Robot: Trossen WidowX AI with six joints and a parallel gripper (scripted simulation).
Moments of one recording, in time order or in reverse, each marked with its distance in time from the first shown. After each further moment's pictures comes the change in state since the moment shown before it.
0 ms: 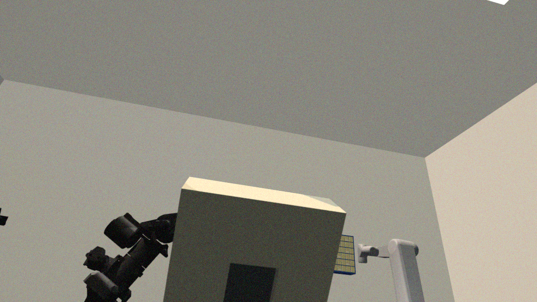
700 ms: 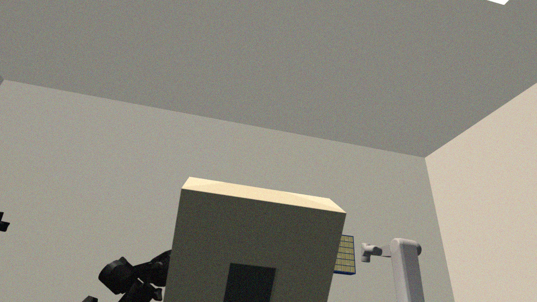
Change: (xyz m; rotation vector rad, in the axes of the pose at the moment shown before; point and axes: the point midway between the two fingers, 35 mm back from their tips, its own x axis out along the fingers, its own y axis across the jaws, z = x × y) arm 0.078 -0.055 -0.057 0.209 0.014 -0.121
